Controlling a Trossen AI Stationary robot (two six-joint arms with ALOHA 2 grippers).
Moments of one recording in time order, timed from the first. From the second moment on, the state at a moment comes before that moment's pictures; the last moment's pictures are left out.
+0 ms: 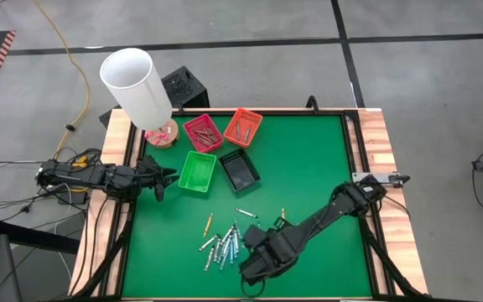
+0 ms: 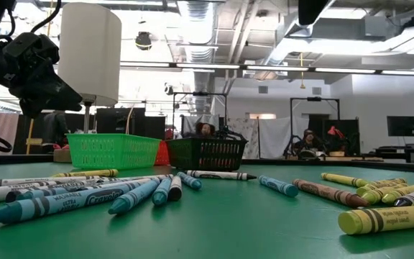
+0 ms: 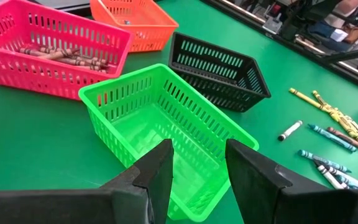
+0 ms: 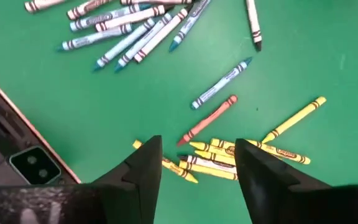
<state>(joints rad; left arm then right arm) -0.16 0.06 0.14 -0.43 -0.49 -0.54 0.59 2.22 2.33 -1.57 0.26 1.20</state>
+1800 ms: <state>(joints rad) -0.16 0.06 0.14 -0.41 -0.53 -0.59 0.50 1.81 1.18 -0.52 0.13 1.34</state>
